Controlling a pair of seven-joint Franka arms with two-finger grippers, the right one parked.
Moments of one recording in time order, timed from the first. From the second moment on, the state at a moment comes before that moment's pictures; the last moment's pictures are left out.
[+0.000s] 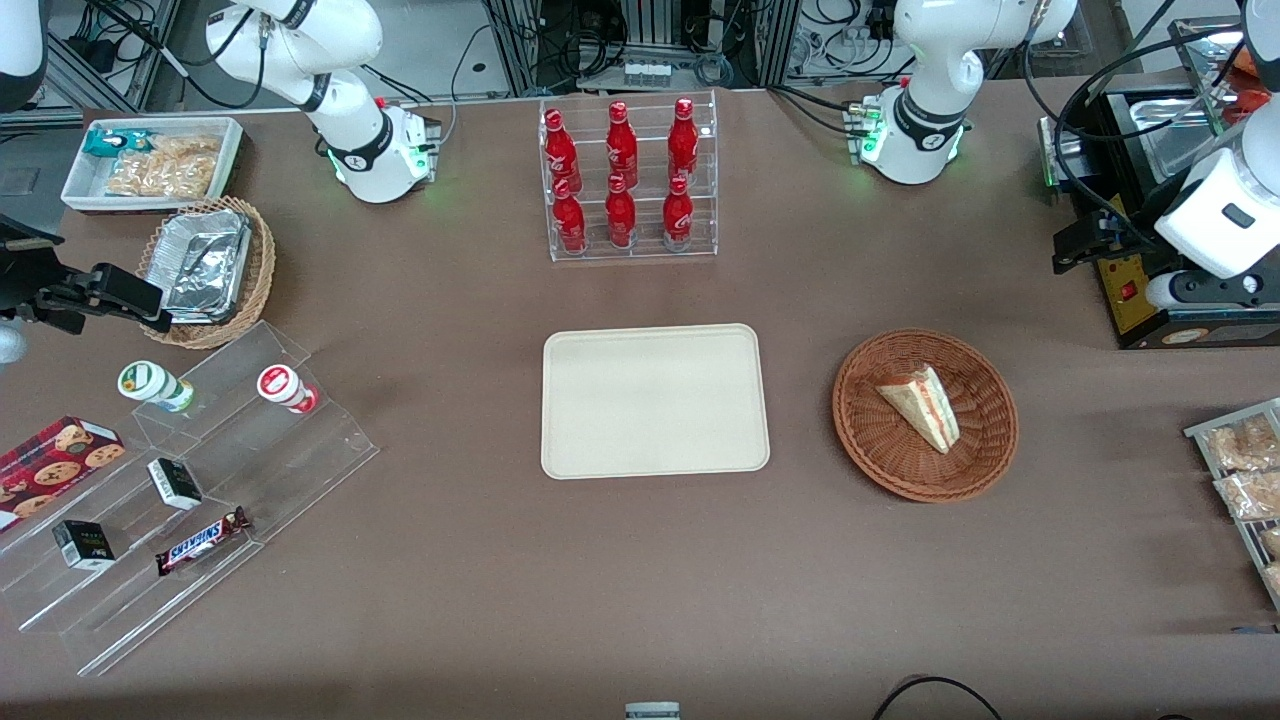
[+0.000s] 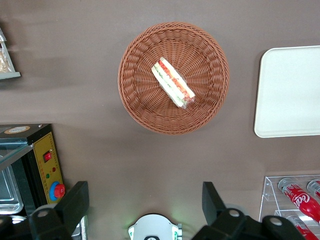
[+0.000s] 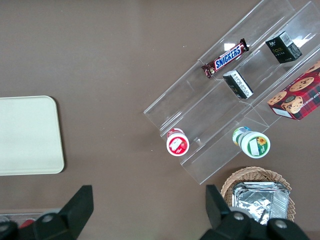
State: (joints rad) arm 0.01 -0.01 -0.07 -1.58 0.00 1.42 -0.04
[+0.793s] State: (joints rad) arm -0.03 0.05 -0.09 -1.89 0.00 1.73 -0.04
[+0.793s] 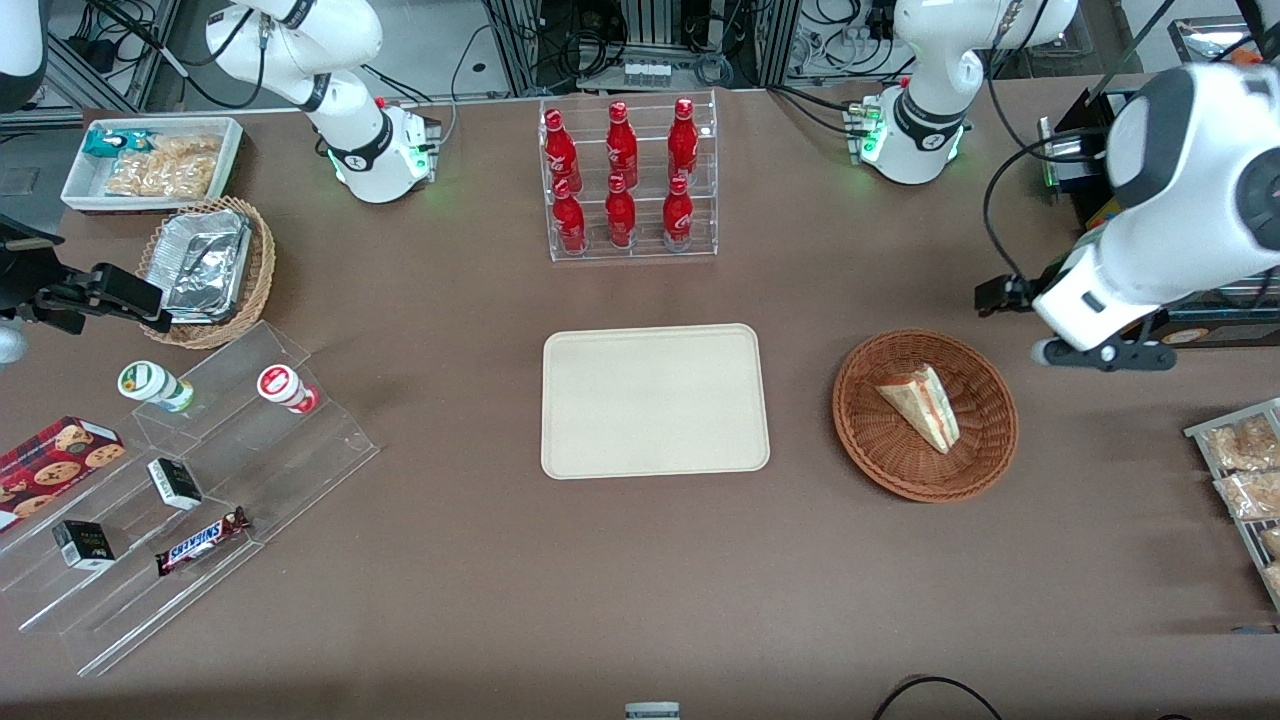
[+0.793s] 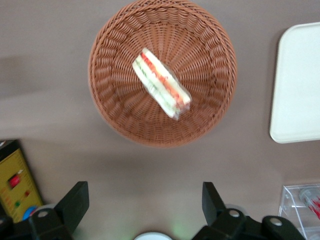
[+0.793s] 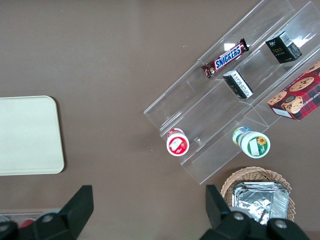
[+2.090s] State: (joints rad) arm -0.09 0.13 -0.09 -2.36 0.00 2.56 -0.96
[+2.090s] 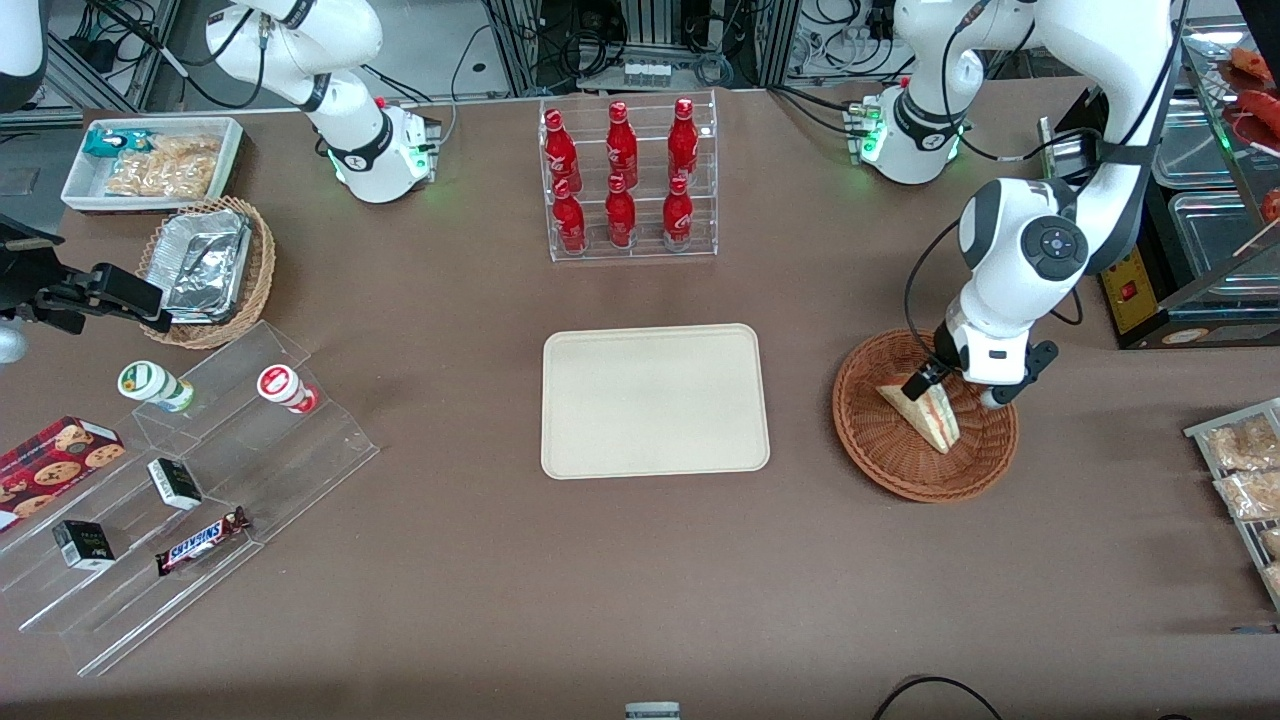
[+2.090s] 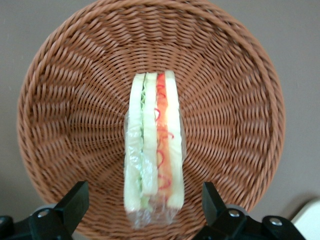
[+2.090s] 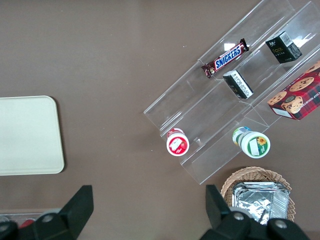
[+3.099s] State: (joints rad) arm -0.09 0.20 -0.09 -2.21 0.02 2.36 -0.75
